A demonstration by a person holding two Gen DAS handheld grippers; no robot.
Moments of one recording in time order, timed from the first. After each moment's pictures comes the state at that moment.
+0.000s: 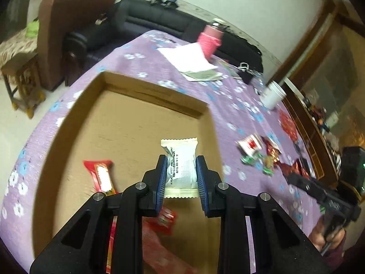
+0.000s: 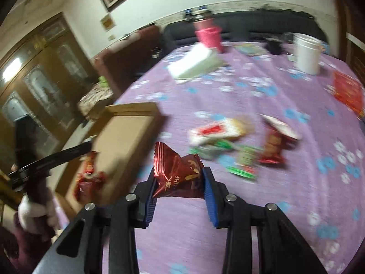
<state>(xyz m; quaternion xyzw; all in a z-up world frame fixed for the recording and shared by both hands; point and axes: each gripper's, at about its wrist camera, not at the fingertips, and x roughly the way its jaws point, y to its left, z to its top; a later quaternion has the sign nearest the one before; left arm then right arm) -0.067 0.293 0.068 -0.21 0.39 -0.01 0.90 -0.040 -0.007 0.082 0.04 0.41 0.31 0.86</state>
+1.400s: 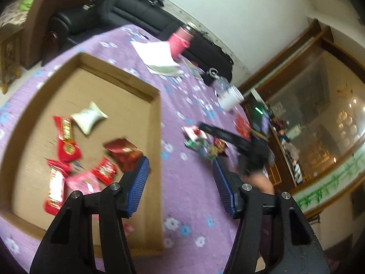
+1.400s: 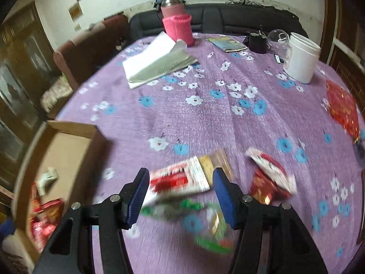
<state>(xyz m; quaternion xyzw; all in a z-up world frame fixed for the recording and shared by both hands) -0.128 0.248 0.099 -0.30 0.36 -0.11 0.87 0.075 0.028 0.050 -0.01 0.44 0.17 0.88</state>
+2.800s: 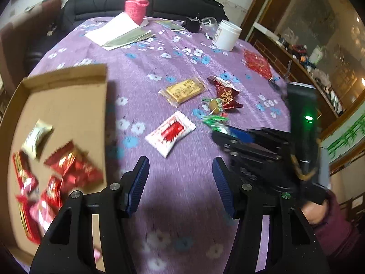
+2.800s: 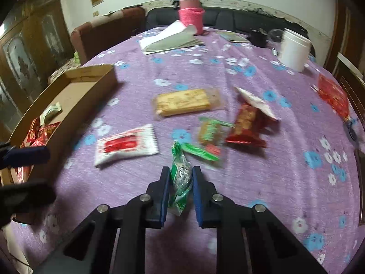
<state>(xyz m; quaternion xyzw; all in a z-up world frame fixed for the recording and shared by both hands) -0.056 0.125 0.063 -0.06 0.46 -0.11 0.88 -0.023 -0.028 0.015 -0.06 0.41 0.20 0.88</state>
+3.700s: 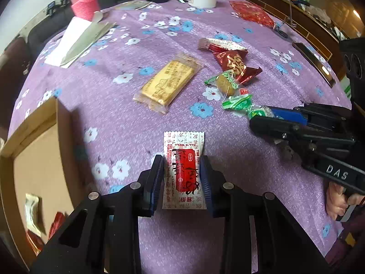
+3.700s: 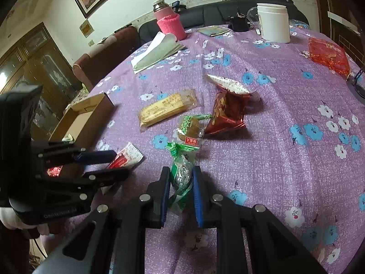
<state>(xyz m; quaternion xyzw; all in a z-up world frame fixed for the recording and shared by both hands) 0.011 0.087 0.022 0.10 0.52 -0.14 0.84 -0.013 -0.082 0.014 0.08 0.42 0.25 0.87</state>
